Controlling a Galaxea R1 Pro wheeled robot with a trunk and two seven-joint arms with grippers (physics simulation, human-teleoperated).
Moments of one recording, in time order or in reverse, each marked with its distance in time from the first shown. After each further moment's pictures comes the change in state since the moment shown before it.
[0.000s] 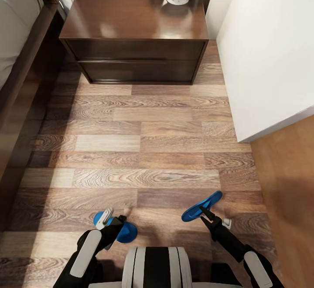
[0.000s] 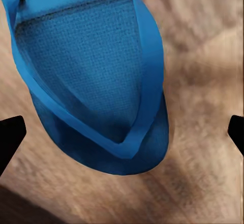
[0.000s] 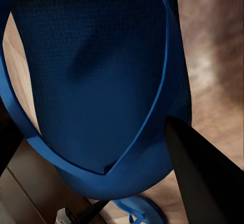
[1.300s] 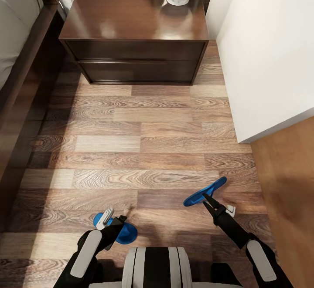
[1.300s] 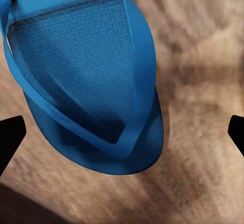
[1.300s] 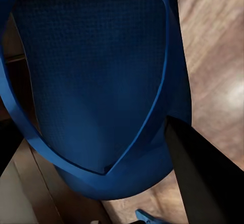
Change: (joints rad) left arm 0.001 -0.002 -0.002 0.002 0.000 0.000 0.000; right arm 0.000 -0.003 -0.002 -0.157 -0.015 0.003 0.054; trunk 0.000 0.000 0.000
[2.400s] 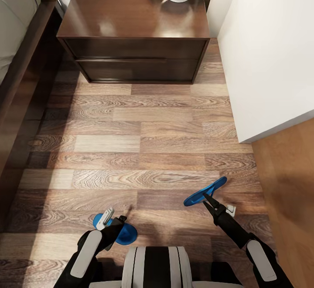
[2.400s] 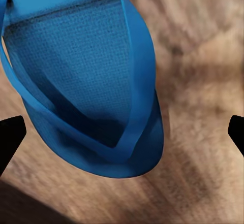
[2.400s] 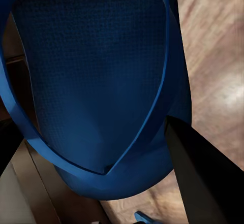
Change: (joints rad) left arm 0.001 -0.001 0.001 0.001 0.000 0.000 0.000; right arm 0.000 0.000 -0.002 -0.002 0.000 0.000 0.000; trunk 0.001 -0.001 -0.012
